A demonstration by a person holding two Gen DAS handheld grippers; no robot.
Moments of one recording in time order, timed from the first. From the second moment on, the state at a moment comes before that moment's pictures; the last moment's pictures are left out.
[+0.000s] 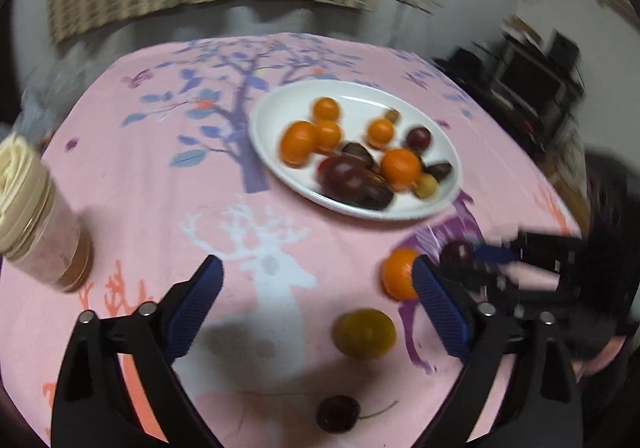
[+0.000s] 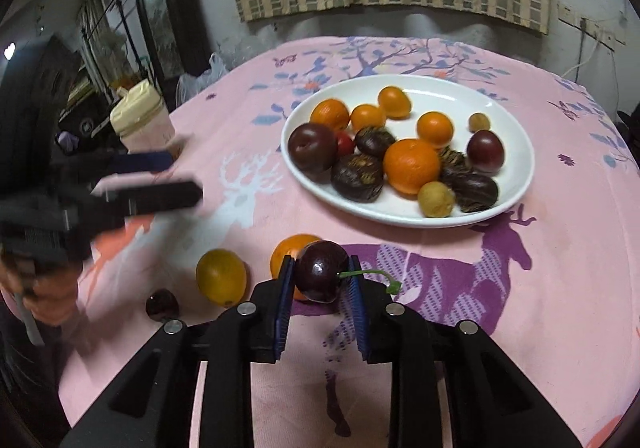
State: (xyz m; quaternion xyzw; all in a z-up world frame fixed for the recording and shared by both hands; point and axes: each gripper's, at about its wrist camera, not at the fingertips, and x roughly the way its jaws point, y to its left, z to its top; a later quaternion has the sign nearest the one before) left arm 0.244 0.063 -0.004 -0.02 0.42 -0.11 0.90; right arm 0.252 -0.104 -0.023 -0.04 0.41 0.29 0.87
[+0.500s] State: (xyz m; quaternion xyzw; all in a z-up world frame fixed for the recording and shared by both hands) left arm 0.223 0.006 -0.044 0.12 0.45 -0.15 0.87; right arm 0.250 -0.116 -0.016 -0.03 0.40 0.27 0.87
